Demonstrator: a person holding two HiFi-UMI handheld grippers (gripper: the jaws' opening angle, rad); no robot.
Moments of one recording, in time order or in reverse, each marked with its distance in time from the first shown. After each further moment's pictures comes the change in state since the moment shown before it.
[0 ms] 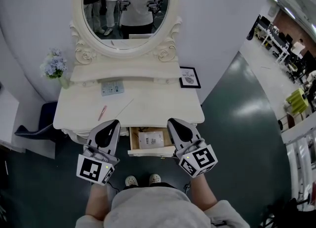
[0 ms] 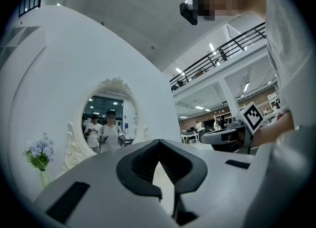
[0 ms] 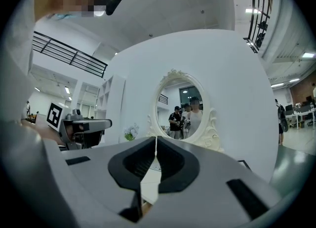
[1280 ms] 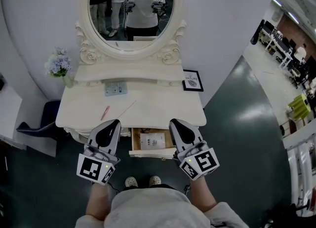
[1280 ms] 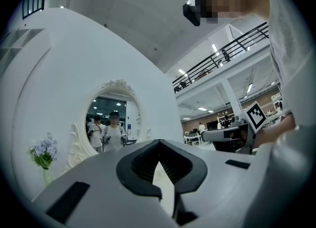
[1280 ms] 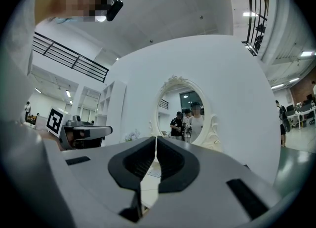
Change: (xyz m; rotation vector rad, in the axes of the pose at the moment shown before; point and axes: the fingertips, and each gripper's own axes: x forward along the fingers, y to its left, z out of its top) left arm -0.006 0.003 0.007 -0.016 -0.015 0.035; right arm -0.004 0.006 0.021 0.002 -0.063 0.006
